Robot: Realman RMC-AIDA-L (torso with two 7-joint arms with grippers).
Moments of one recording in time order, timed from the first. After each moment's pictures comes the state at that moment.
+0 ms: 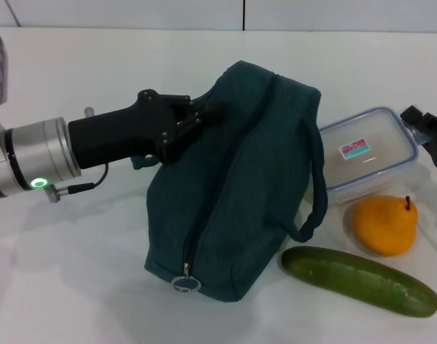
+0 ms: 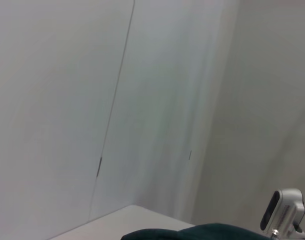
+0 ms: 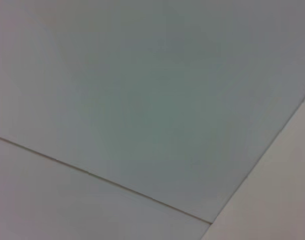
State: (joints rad) left arm -0.73 -2.08 2.85 -0.41 -0.50 1.81 -1.04; right arm 0.51 2.03 -0.56 0.01 -1.37 -1.31 1.59
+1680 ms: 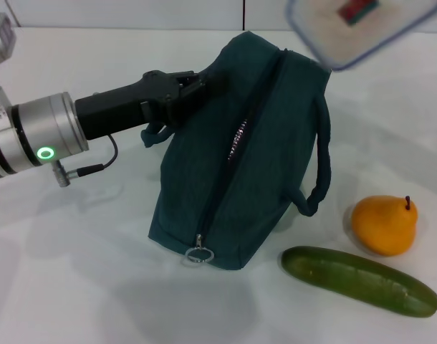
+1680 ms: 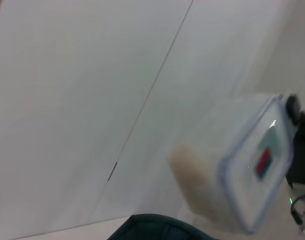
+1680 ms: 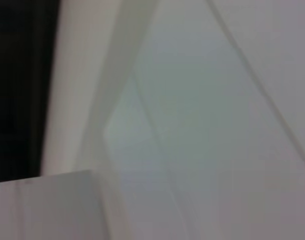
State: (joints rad) left arm -0.77 -2.09 2.85 -0.41 -0.56 1.77 -1.30; right arm 0.70 2.01 -0.61 -0.33 -1.30 -1.79 1.24
